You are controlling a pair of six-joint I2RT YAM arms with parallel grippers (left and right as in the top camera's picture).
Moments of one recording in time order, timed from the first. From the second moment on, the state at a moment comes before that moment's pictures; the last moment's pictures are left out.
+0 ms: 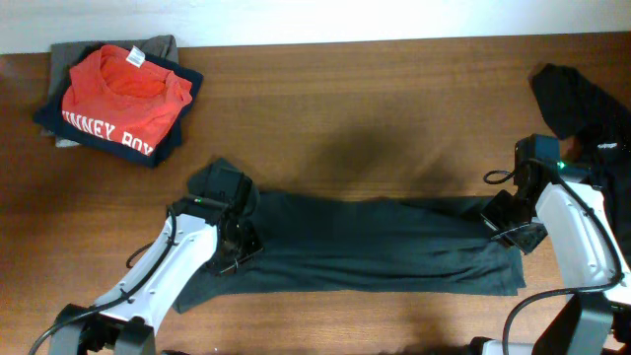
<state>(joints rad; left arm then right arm) -0.30 1.50 0.87 -0.92 0.08 -0.73 -0.24 1.50 1.05 -1.13 0.06 0.63</state>
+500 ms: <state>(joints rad) -0.30 1.50 0.88 -1.06 0.06 -0.70 -0.24 1.50 1.05 -1.20 0.15 0.63</state>
